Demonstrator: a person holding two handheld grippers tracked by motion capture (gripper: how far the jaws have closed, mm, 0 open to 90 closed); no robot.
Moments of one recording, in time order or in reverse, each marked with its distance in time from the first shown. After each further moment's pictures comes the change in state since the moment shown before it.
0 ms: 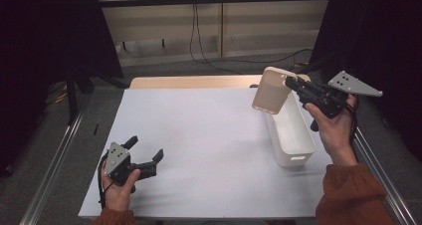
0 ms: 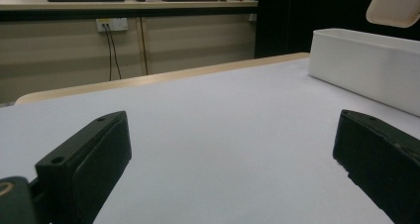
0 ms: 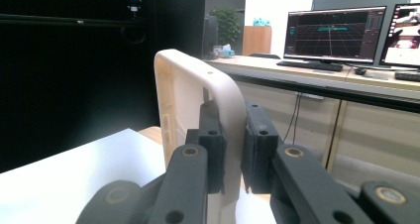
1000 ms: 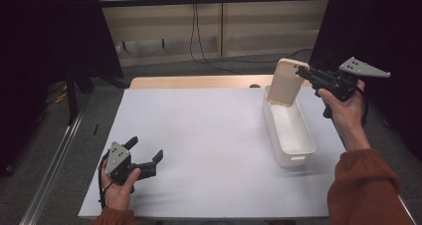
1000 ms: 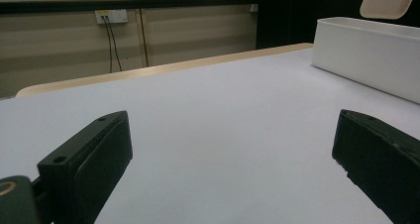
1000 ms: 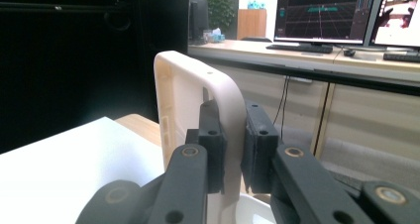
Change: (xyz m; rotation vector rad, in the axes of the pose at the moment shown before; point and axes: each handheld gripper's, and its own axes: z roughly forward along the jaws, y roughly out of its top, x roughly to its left) left arm 0.002 -0.003 0.002 0.031 -0.004 0.005; right arm -0.070 -0.006 0.011 0.070 -0.011 0.022
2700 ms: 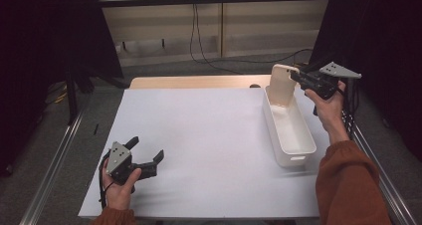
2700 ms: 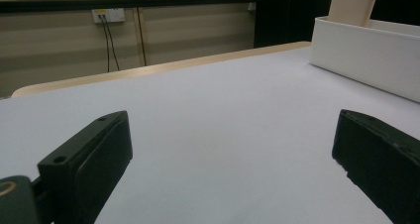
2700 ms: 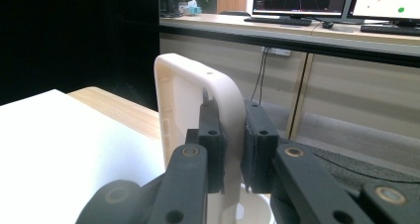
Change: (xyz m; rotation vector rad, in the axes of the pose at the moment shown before) left arm -0.001 0.000 0.002 0.004 -0.002 0.006; right arm -0.038 -0.053 0.049 0.081 -0.085 -0.007
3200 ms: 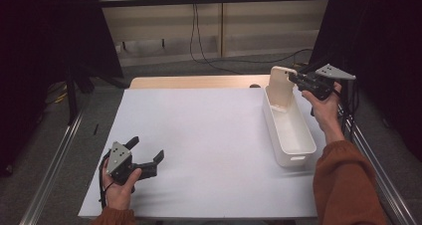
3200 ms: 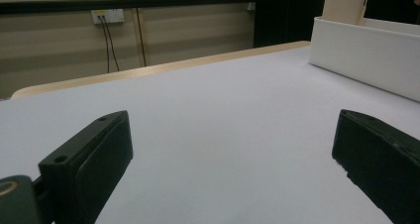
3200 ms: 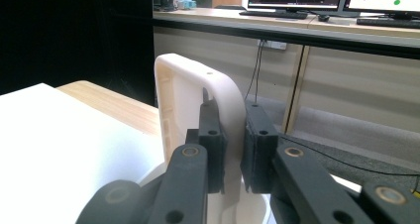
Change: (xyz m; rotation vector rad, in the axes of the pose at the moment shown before) left arm 0.000 0.000 0.000 0.002 -0.004 0.012; right arm -0.005 -0.013 0.011 0.013 -0.019 0.001
